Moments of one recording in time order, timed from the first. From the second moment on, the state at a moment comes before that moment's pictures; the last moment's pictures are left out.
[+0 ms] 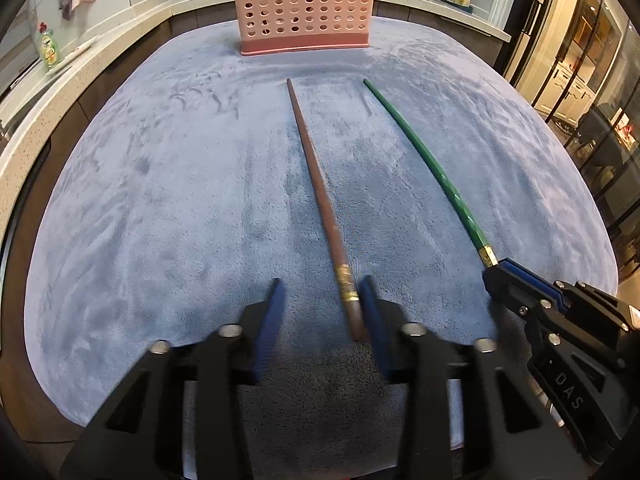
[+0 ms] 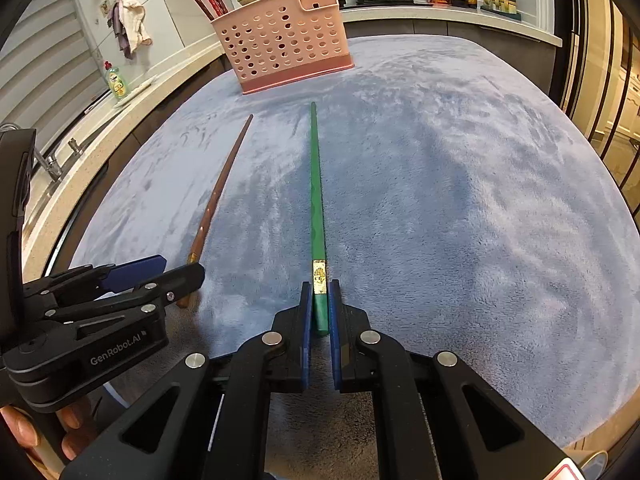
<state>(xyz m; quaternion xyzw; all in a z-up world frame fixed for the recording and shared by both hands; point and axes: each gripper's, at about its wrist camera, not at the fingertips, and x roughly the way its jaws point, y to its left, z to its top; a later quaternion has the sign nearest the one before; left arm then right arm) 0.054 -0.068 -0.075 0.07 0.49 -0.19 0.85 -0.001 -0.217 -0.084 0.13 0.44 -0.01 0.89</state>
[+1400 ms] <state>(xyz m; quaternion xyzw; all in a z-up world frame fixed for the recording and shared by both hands) 0.117 -0.024 0.109 -0.05 0.35 -0.20 0.92 0.049 -0.237 0.101 0.14 0.24 0.02 0.96</state>
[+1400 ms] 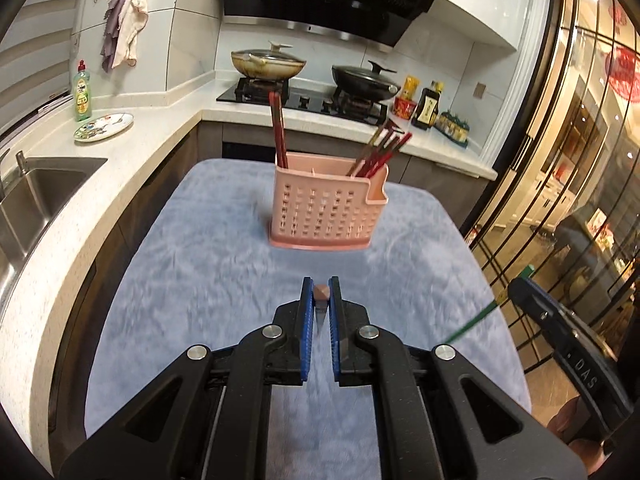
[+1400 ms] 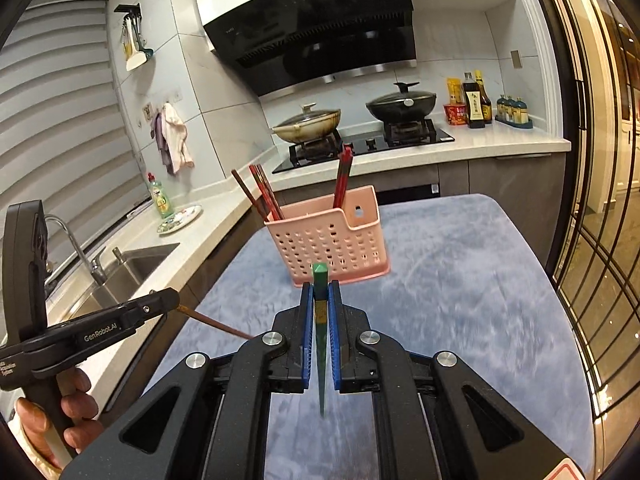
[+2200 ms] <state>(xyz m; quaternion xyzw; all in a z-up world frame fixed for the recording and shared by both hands) 0.243 -0.039 0.249 -0.06 0.17 -0.16 0.97 0.204 -0.272 0.224 0.18 0.11 0.00 0.98</state>
